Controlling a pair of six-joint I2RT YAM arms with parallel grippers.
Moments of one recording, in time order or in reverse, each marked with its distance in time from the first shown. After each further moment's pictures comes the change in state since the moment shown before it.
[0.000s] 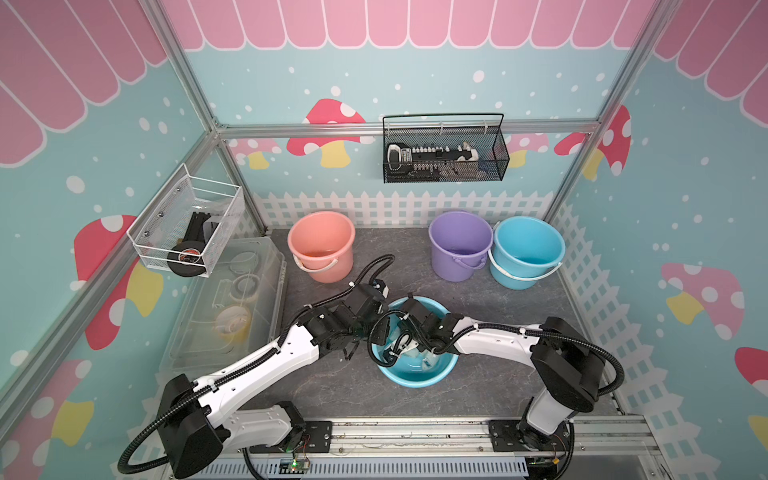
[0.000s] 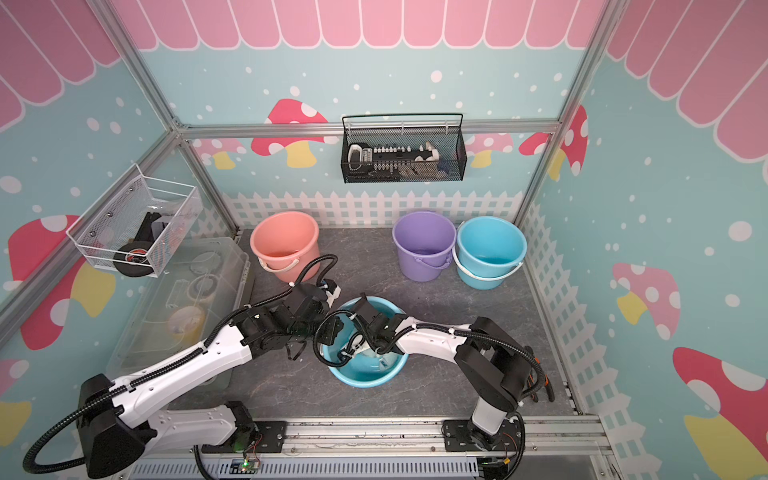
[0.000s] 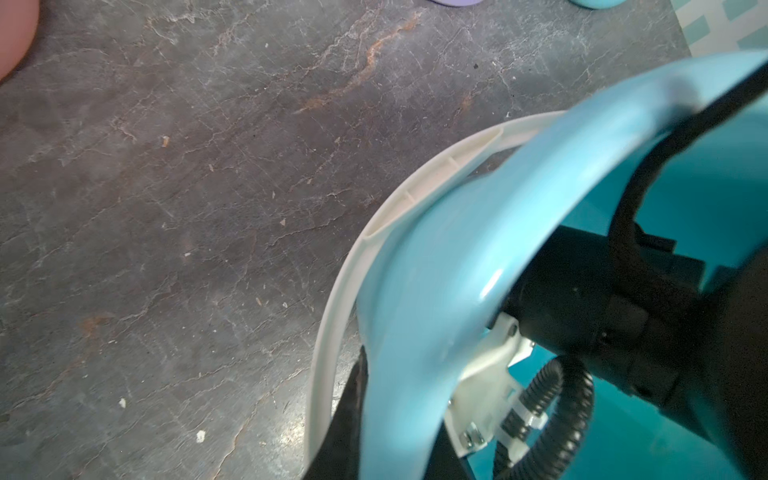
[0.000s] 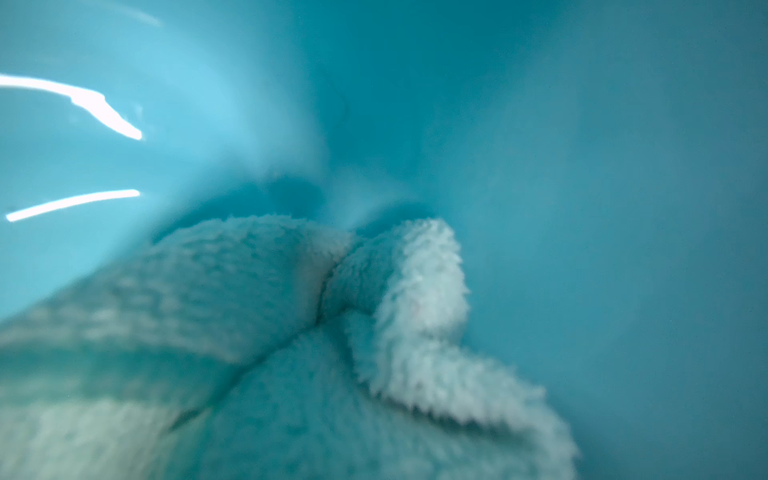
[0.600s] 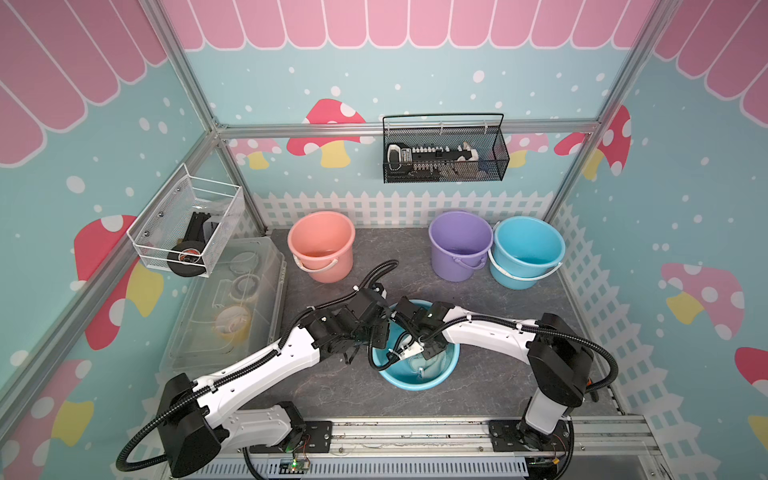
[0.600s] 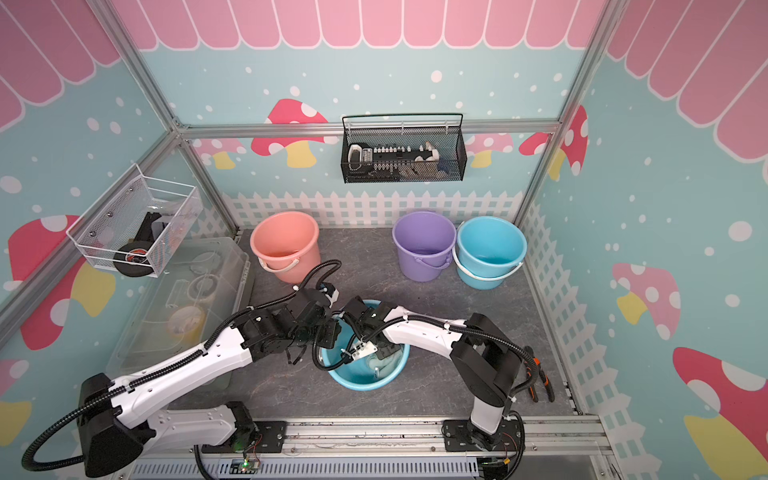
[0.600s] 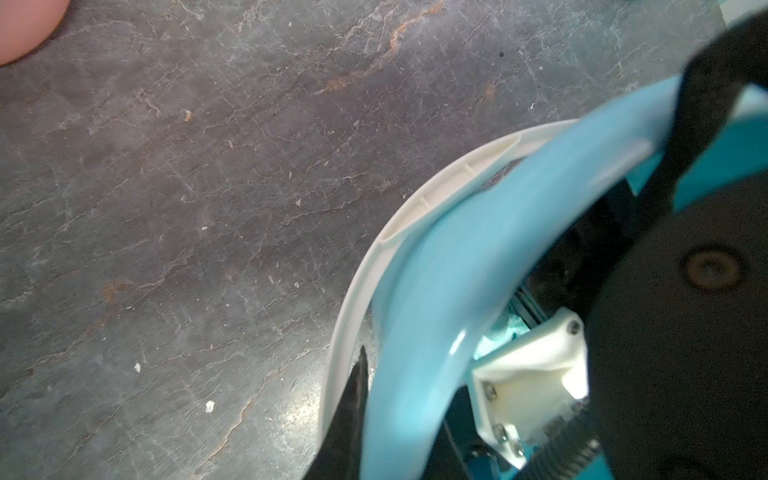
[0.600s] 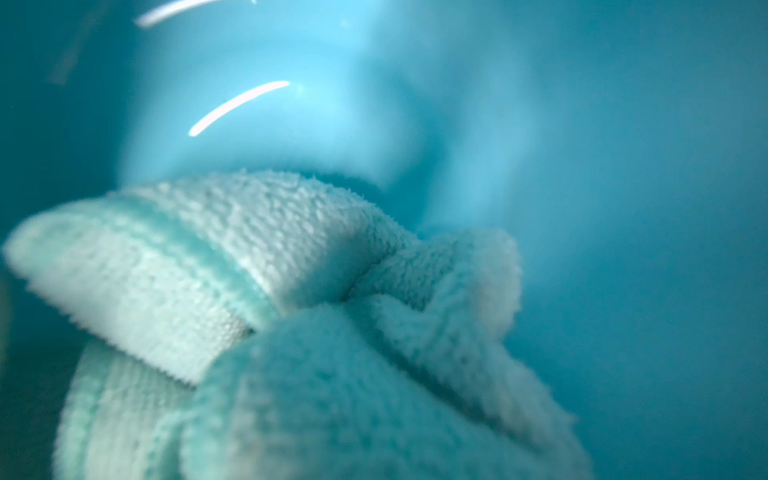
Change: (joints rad) left arm -0.037 0.000 0.005 -0.060 -0.066 -0.055; right arm 0.024 0.061 0.214 -0.634 -0.099 0.342
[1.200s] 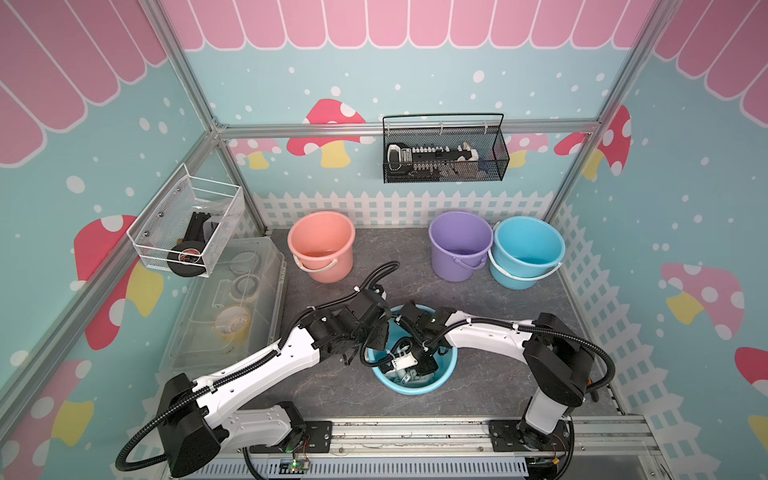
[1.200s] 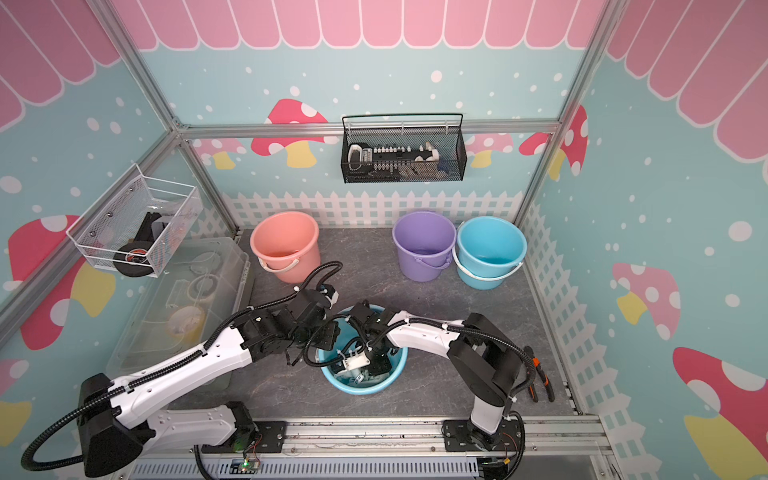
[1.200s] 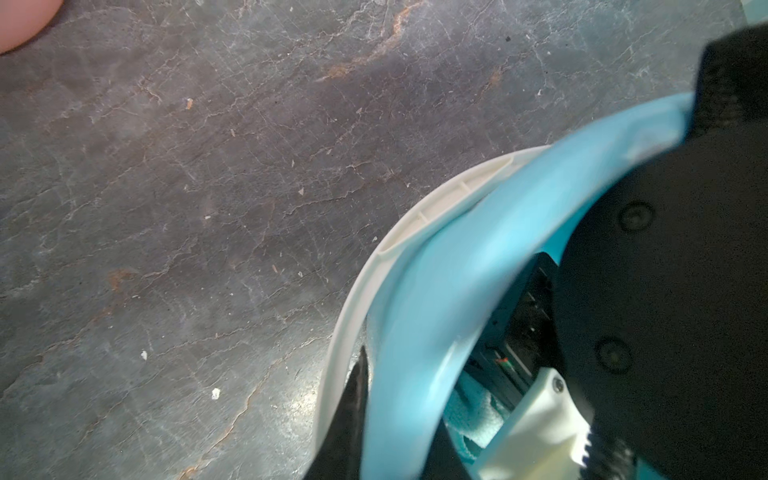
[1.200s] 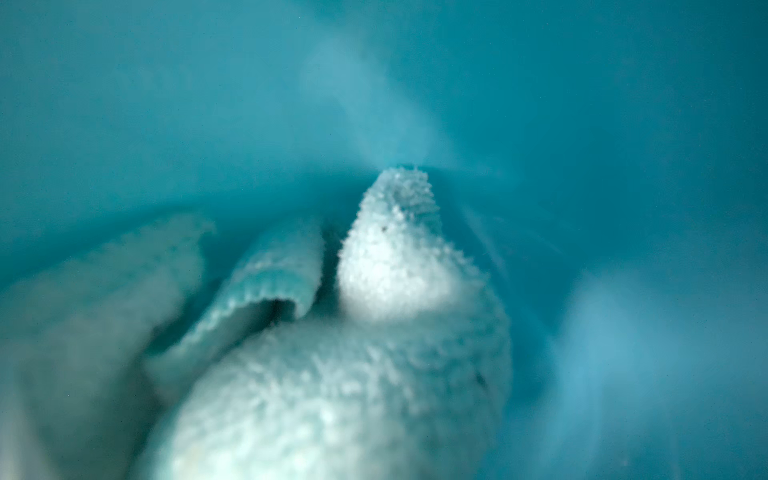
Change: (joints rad) left arm -0.008 0.000 0.003 -0.020 0.002 -0.001; right arm -0.014 -0.025 -0.143 0.271 -0.534 0.129
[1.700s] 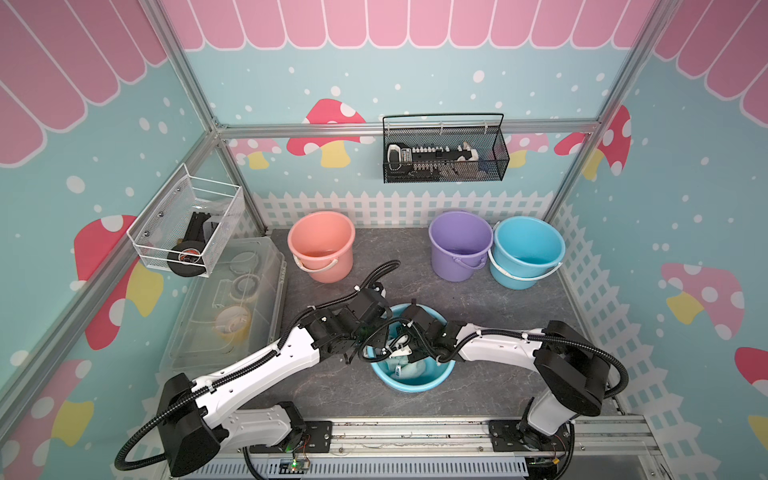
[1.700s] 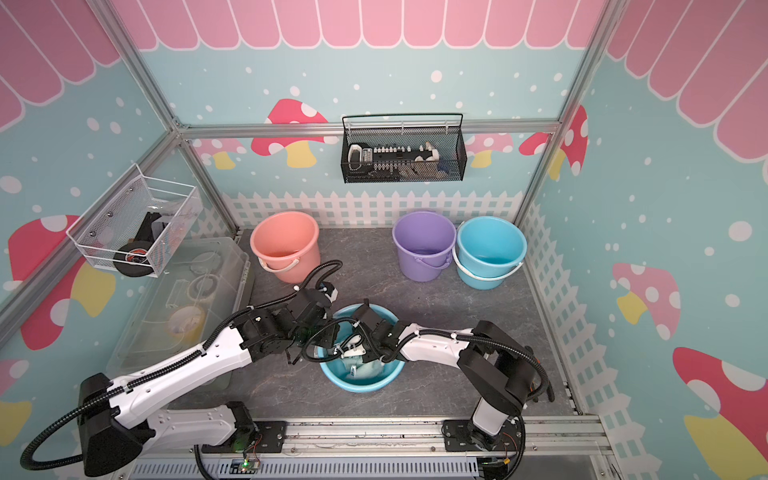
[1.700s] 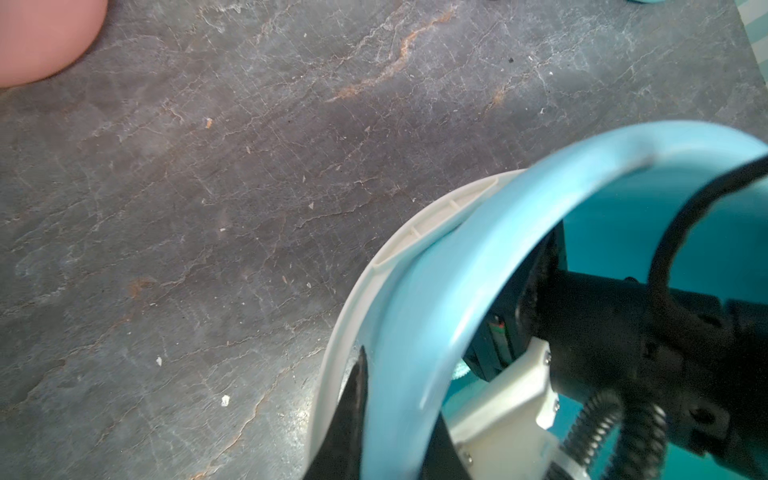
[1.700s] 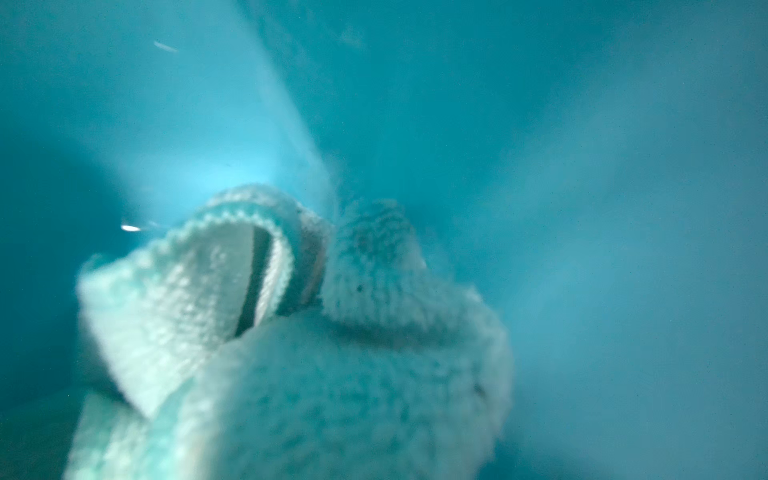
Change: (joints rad) left arm -0.008 0.002 0.012 0.004 -0.051 -0.008; right arm 0.026 -0.078 -0.173 0.514 0.409 -0.045
